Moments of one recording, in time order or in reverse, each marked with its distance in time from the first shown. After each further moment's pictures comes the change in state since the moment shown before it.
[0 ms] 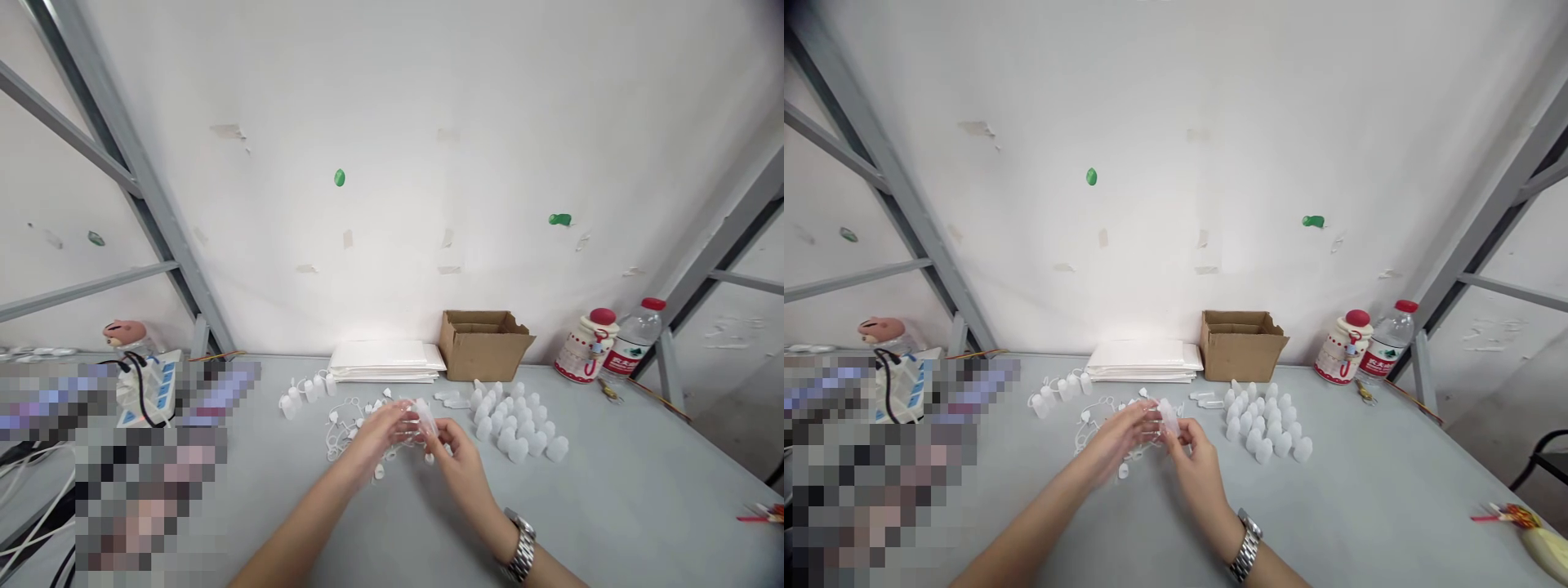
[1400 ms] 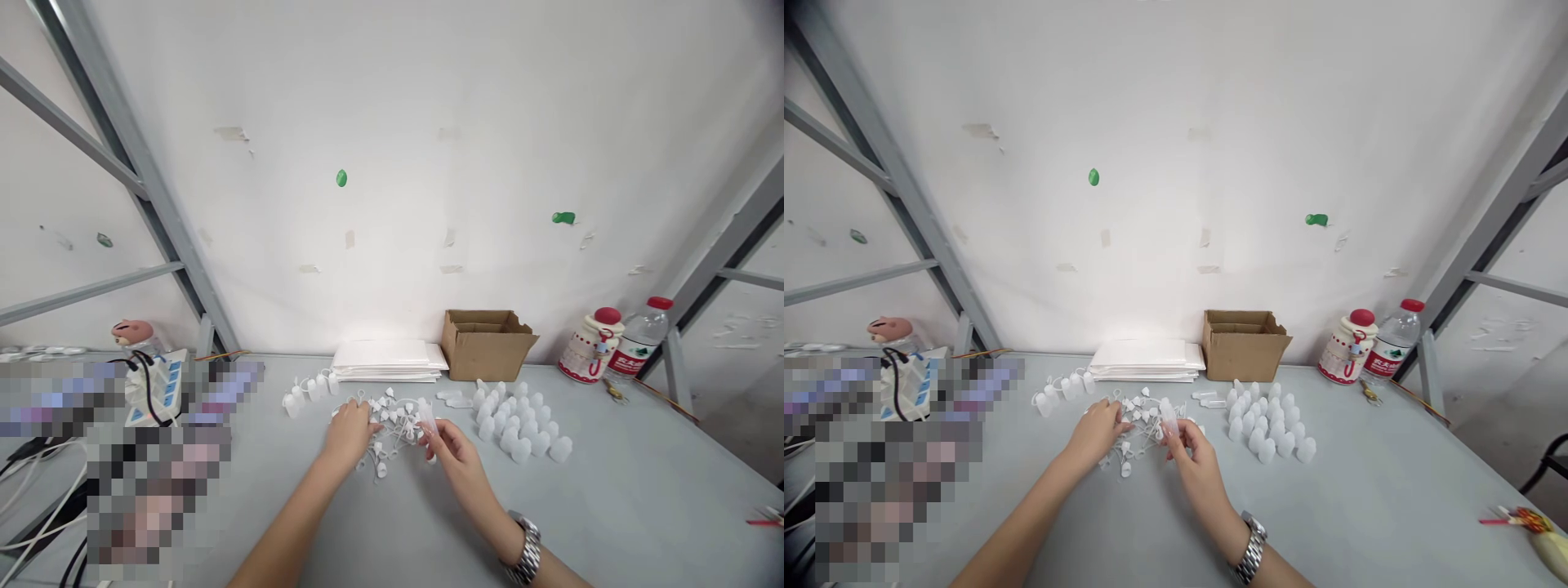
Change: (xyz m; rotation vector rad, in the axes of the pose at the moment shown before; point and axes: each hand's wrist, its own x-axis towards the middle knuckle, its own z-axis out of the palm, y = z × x) left_hand 0.009 -0.002 -0.044 1.654 0.347 0.004; right_hand 0.001 0.004 -0.001 0.054 -0.088 -0.008
